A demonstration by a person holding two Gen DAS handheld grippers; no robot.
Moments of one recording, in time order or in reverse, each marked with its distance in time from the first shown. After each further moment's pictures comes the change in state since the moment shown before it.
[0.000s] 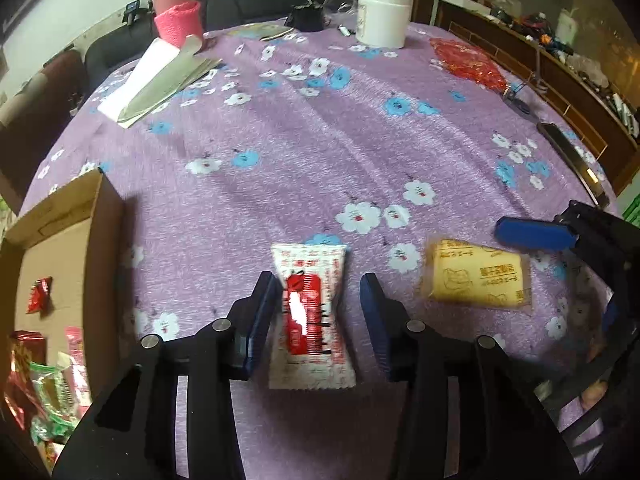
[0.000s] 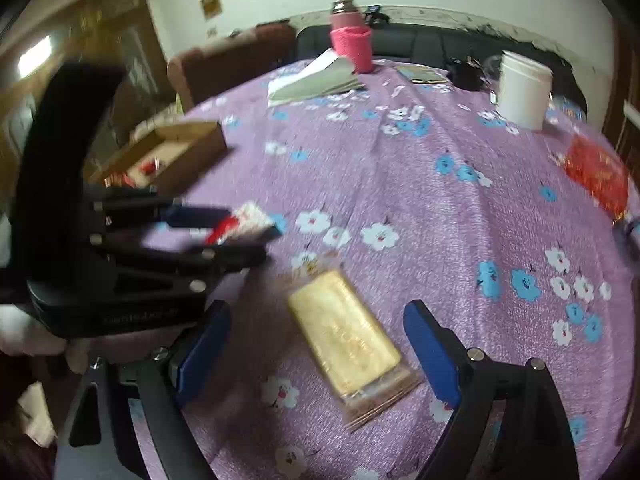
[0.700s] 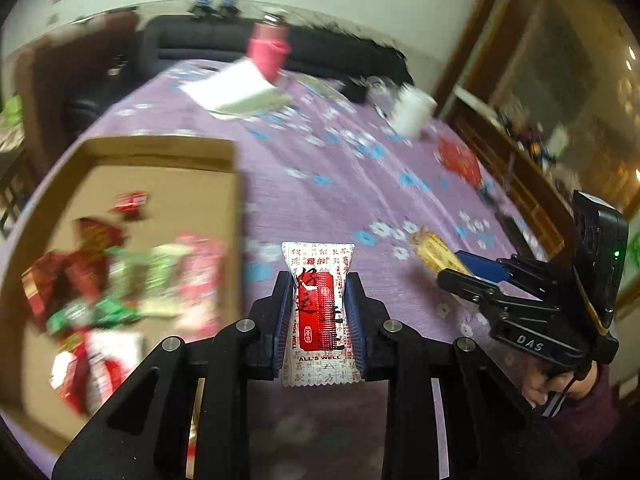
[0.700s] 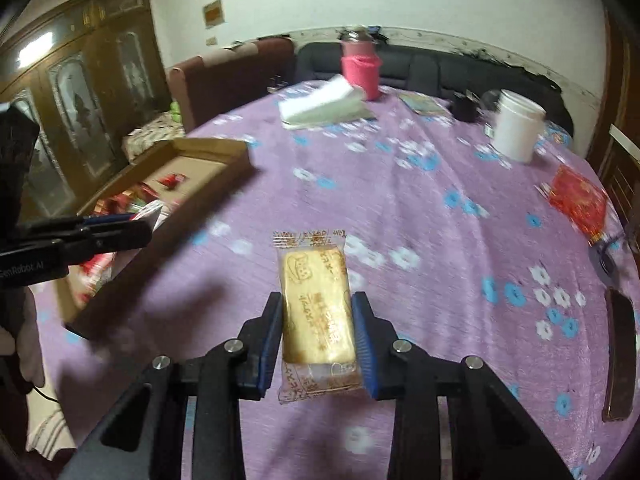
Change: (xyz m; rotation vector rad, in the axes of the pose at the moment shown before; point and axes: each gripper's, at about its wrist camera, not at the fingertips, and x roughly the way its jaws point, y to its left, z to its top) left arm -0.120 0.086 -0.075 -0.320 -0.218 -0.117; right arm -0.039 0.051 0.010 -0.013 -0.072 -0.040
